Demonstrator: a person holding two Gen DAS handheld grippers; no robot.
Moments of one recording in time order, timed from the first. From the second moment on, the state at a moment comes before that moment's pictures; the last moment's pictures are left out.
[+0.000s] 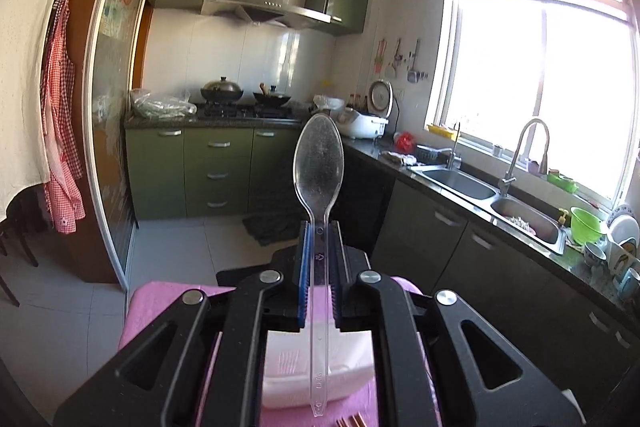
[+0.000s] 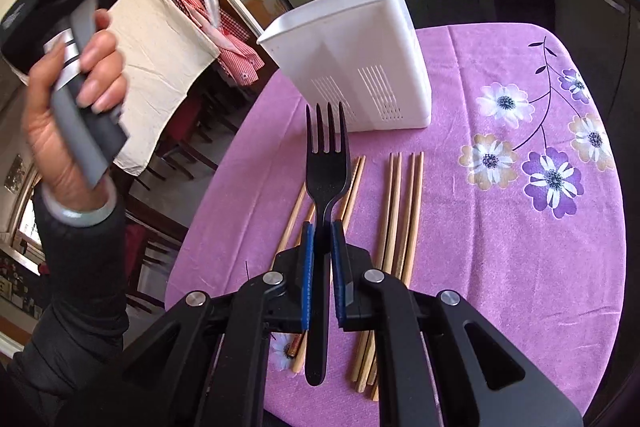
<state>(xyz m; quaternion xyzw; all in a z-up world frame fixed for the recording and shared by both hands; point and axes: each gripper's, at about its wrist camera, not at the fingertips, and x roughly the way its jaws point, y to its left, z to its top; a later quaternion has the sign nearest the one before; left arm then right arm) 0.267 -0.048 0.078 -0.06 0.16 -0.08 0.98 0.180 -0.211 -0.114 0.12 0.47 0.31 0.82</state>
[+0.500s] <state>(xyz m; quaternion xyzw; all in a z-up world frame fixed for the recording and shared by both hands) 0.322 -0.057 -0.001 -0.03 0.20 -0.05 0.98 0.199 -0.280 -0.049 0.14 0.38 0.30 0.86</state>
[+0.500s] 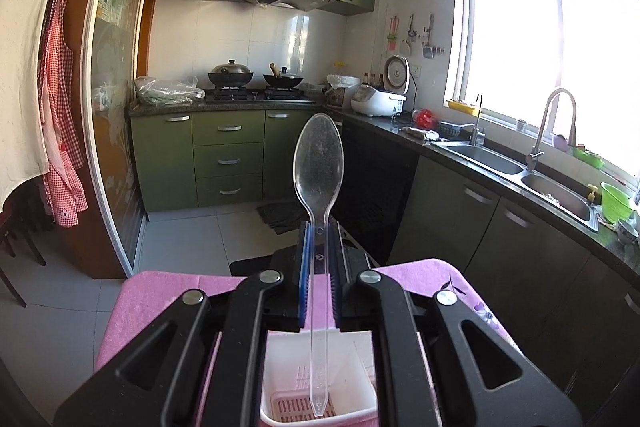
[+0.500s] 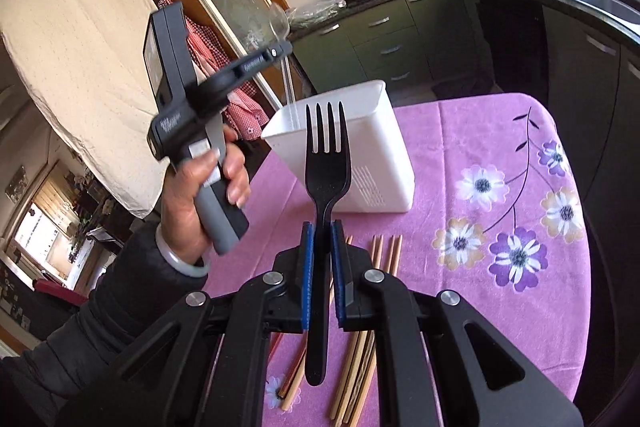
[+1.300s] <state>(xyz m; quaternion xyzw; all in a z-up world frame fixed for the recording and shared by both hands) 0.198 -0.014 0.020 -0.01 0.20 -0.07 0.98 0.352 -0.222 -0.002 0.09 0.23 0.19 0.95</state>
